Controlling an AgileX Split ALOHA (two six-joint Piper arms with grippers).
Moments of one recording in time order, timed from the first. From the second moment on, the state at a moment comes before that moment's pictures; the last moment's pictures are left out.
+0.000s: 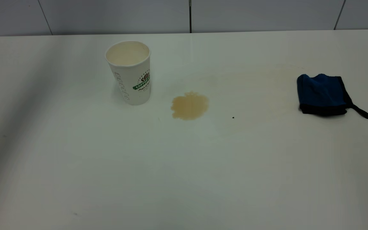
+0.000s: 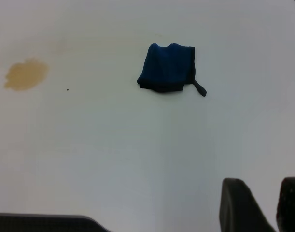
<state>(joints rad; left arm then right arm) -0.17 2.24 -2.32 -0.24 1.17 0.29 -0.10 -0.02 -0.47 0.06 1.12 -0.04</state>
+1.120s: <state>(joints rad) -0.17 1.18 -0.88 0.01 1.17 -0.01 -0.10 -0.02 -0.47 0.06 1.12 -0.04</state>
